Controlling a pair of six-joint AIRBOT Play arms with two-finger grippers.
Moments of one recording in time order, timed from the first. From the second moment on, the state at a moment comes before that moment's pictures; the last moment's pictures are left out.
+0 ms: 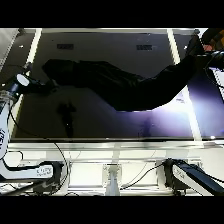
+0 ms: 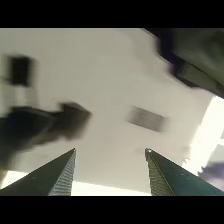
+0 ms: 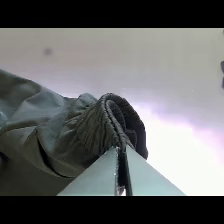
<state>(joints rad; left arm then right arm) 0.18 -1.47 1.10 1.13 -0.80 -1.54 -0.08 -1.07 1.45 -1.59 1.08 1.40</state>
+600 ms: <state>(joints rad) 0.07 -1.65 1.03 0.48 -0.43 -1.27 -0.08 -1.07 1.45 -1.59 1.08 1.40</state>
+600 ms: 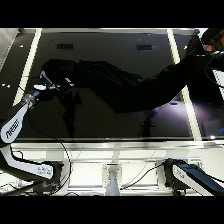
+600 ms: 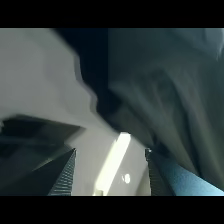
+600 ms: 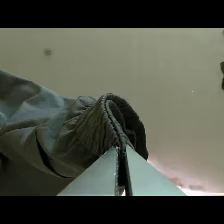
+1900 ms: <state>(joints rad) 0.02 -1.76 1.12 0.41 -0.36 -1.25 -0.08 -1.07 1.45 -1.59 1.03 1.40</state>
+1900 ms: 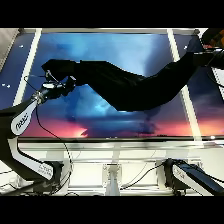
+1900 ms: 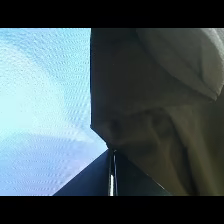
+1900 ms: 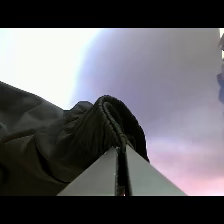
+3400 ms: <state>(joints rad) 0.64 -1.22 1.29 0.92 -1.01 -1.34 -0.30 -1.17 1.45 -1.73 1.16 1.57</state>
